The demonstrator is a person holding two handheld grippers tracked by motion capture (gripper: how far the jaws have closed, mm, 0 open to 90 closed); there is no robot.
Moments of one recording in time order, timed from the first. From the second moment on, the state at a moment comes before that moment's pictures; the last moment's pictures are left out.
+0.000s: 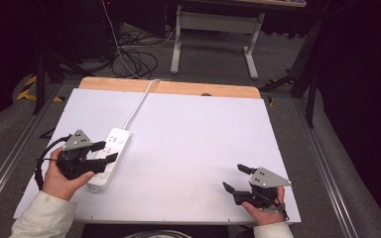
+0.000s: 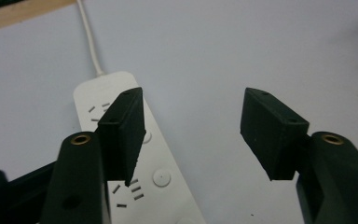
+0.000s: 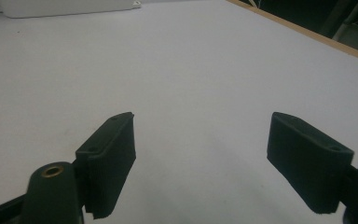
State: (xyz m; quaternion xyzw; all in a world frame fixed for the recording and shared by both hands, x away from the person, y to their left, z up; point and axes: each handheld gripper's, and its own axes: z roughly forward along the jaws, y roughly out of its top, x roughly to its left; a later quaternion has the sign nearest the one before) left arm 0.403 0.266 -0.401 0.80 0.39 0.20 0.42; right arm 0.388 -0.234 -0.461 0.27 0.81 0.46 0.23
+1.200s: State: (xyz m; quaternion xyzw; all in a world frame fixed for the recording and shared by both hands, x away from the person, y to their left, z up) left arm 0.349 0.316 -0.437 0.74 0.37 0.27 0.50; right arm 0.388 -0.235 -0.461 0.27 0.81 0.47 0.23
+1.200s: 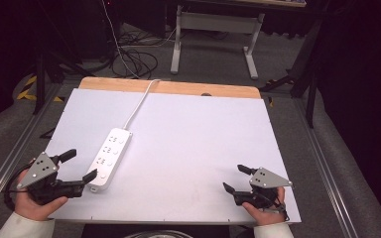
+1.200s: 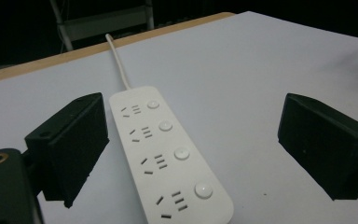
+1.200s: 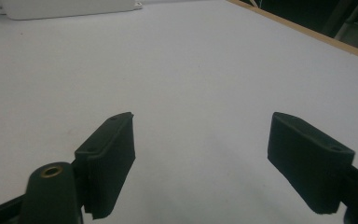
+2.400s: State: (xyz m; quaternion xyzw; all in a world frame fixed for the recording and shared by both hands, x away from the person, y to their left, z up) left arm 0.343 0.324 -0.470 0.75 0.38 0.25 0.48; right arm 0.388 -0.234 -0.462 0.27 0.81 0.46 0.23
